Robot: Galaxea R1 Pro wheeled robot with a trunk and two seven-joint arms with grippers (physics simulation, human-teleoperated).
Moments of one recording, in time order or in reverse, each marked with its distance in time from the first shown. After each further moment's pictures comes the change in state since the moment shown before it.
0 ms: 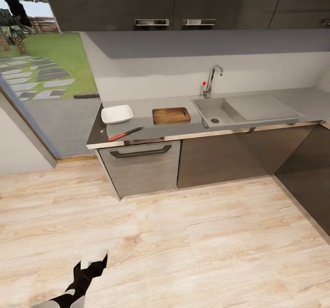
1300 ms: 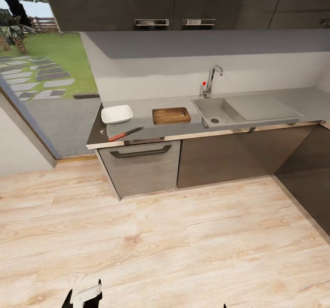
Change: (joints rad) left arm 0.207 -0.093 -0.028 -0.004 -0.054 -0.404 0.308; right arm -0.003 -0.079 -0.004 -0.377 0.008 -0.050 -0.201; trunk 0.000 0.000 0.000
